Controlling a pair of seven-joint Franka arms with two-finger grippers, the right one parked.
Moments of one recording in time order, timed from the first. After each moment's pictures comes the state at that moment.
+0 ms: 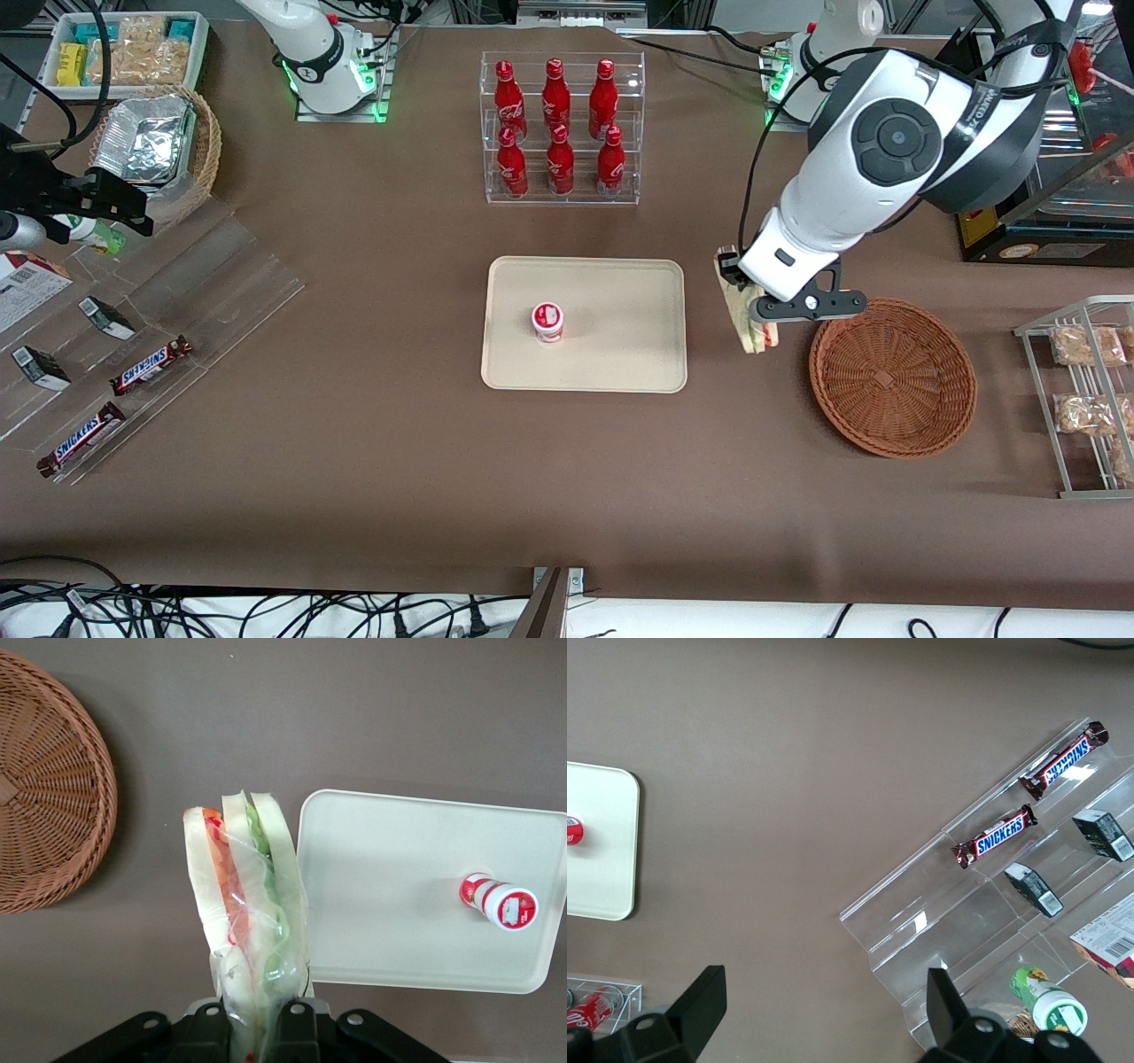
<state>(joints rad) 0.14 0.34 -0.66 -1.57 0.13 1.80 -0.62</state>
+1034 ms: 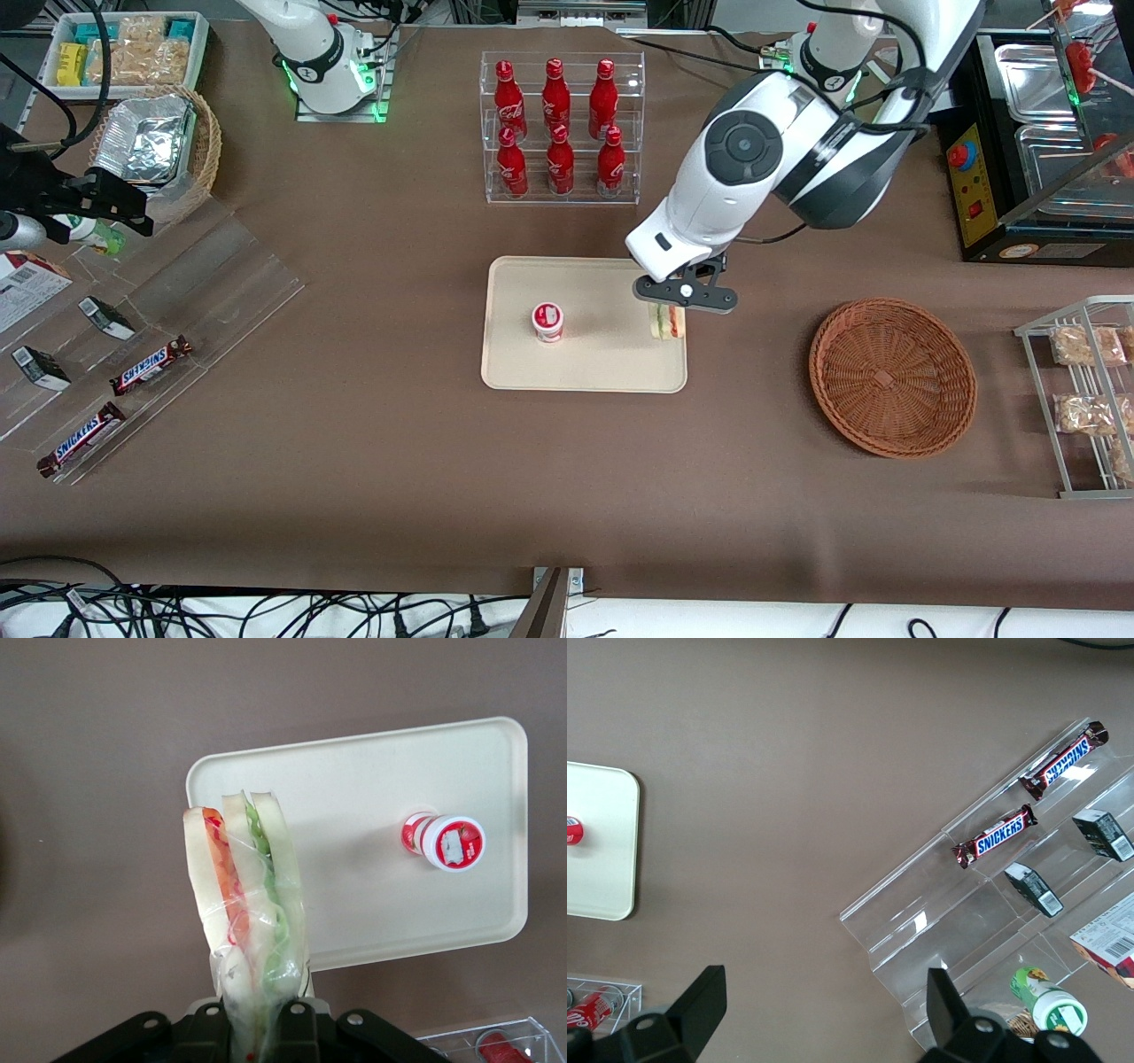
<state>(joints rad) -0.04 0.46 -0.66 -1.58 0.20 1.90 -0.58</state>
